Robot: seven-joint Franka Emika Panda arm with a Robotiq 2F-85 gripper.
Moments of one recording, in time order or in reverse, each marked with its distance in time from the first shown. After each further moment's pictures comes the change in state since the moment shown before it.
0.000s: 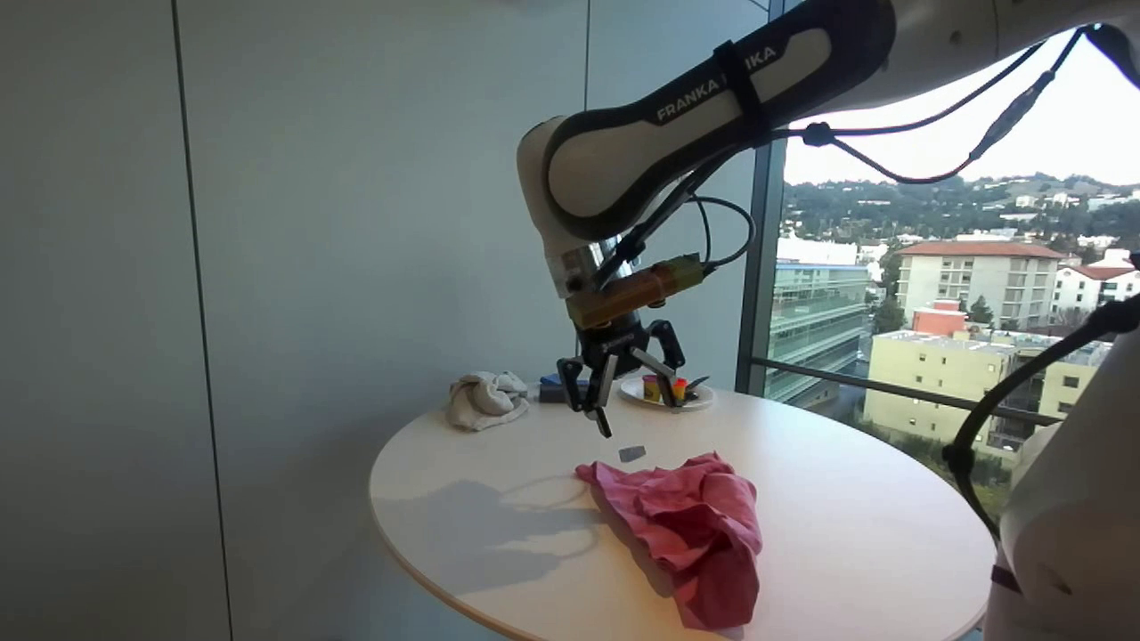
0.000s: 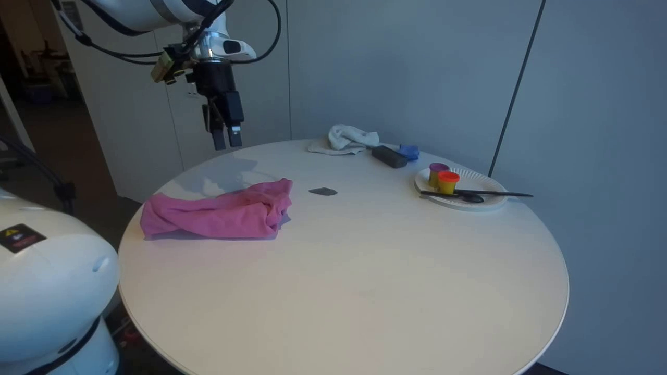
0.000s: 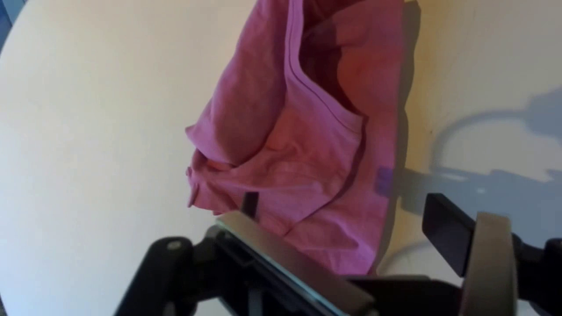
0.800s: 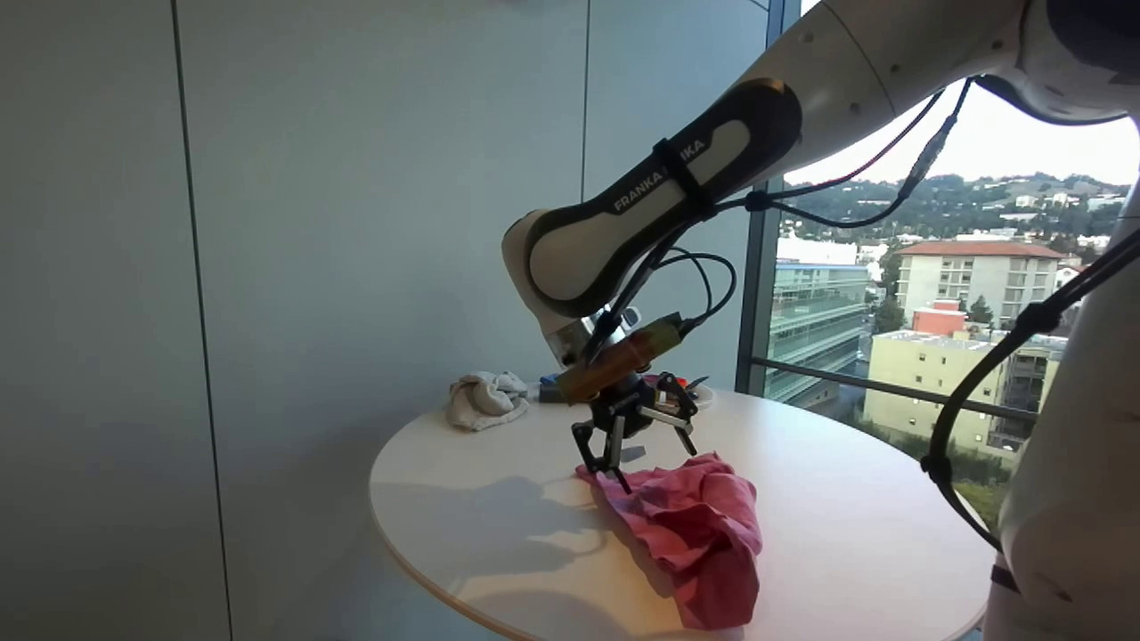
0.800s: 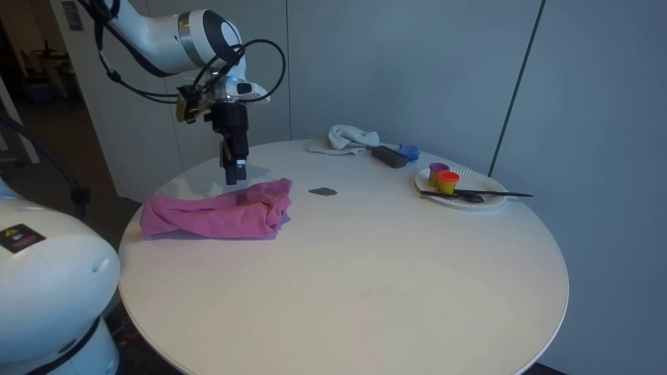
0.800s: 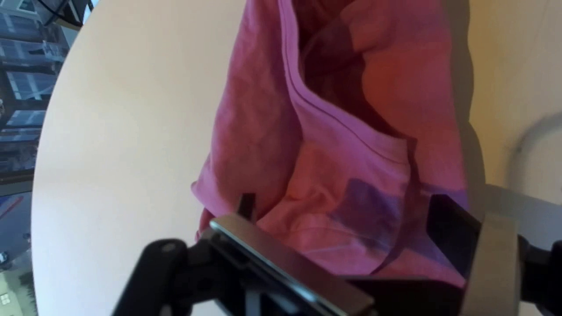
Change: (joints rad) arm -0.006 0.181 -0.023 -0.015 -0.048 -0.034 0.203
